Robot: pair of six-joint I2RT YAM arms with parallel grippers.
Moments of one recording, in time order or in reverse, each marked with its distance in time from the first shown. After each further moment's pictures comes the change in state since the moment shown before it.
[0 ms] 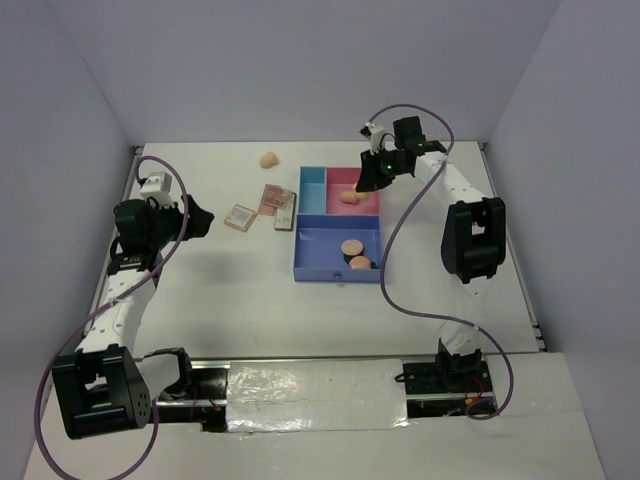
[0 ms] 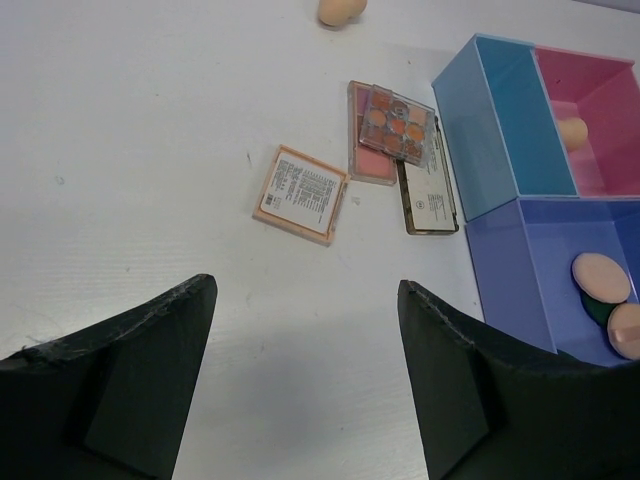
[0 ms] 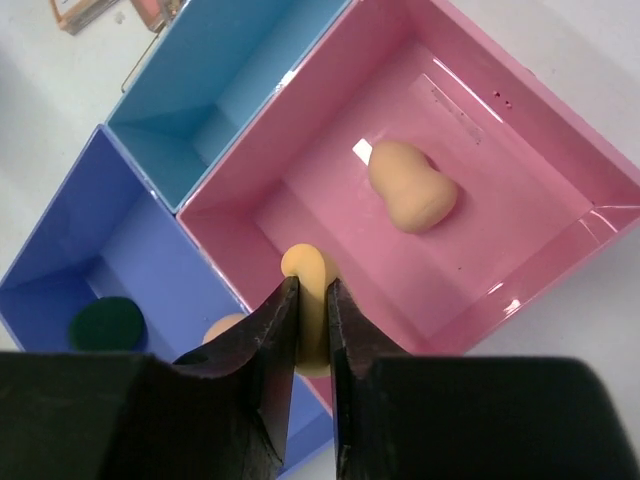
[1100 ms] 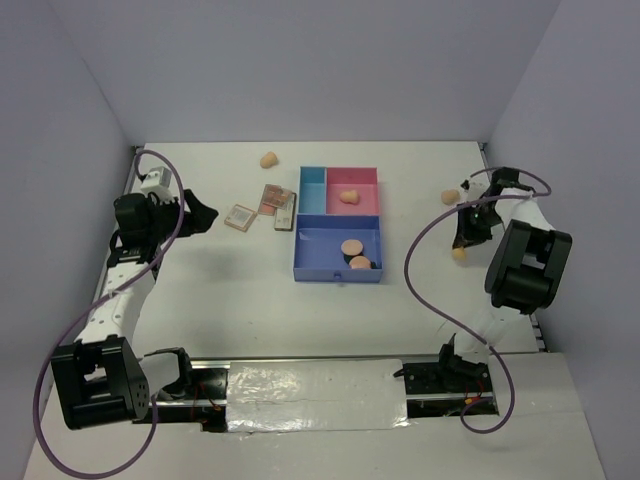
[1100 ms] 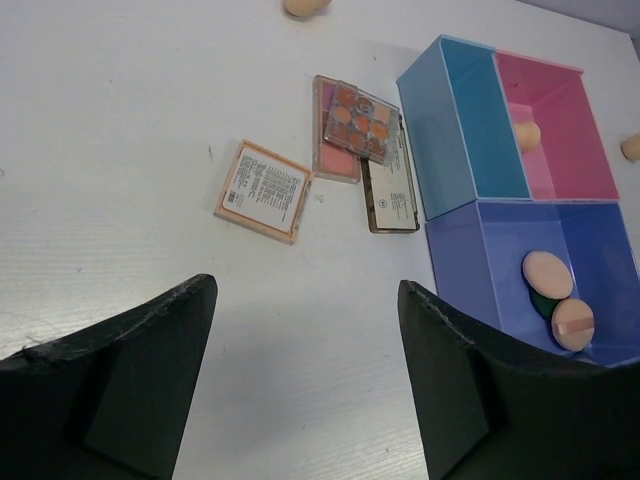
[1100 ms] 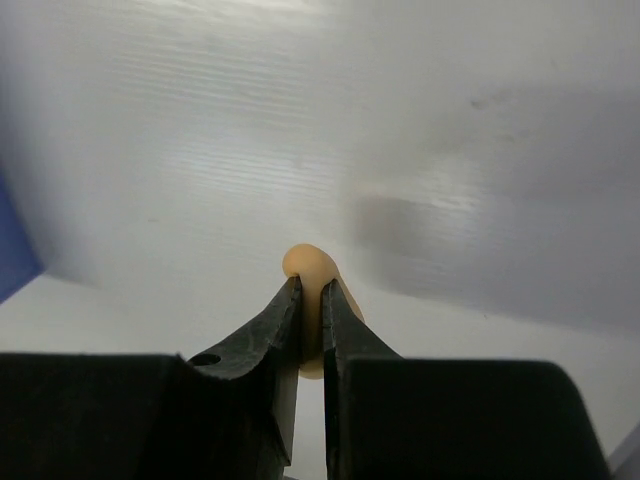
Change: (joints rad) left arm -0.001 0.054 0.054 -0.031 0.058 -0.078; right arm -0.517 -0.265 -0.508 -0.188 0.377 -0.061
